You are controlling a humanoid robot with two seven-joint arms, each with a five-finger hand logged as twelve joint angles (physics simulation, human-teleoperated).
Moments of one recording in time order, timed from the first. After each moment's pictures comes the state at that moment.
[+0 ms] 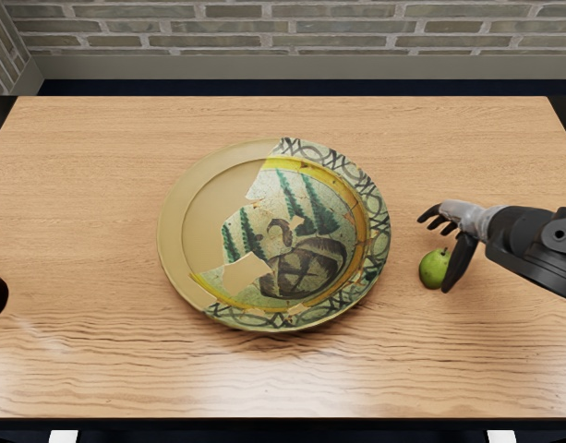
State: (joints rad) left arm -0.03 0.00 -0.14 -0.22 0.06 -0.09 0.21; right arm 1.44 -0.76 -0.38 1.73 -0.54 -0.38 -0.61
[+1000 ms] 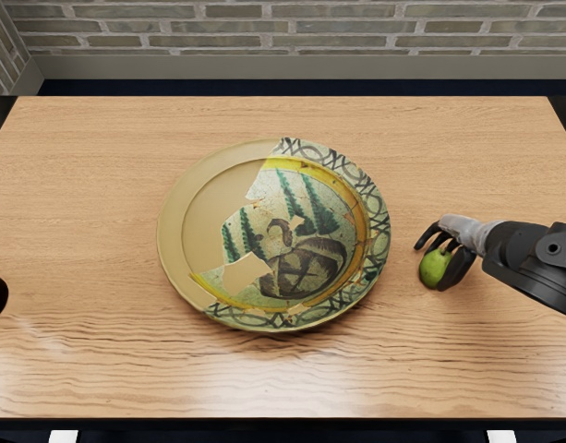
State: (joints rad) left arm -0.03 0.00 -0.14 -0.22 0.06 -0.09 0.21; right arm 1.39 -0.75 -0.39 1.73 -0.53 -0.41 -0.61
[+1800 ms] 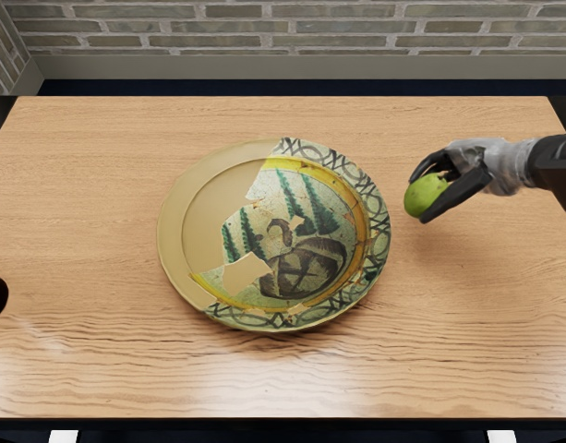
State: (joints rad) left arm -0.03 0.00 -0.14 -0.22 0.06 -0.09 0.21; right arm 1.25 -0.90 0.17 1.59 -0.28 0.00 -0.61
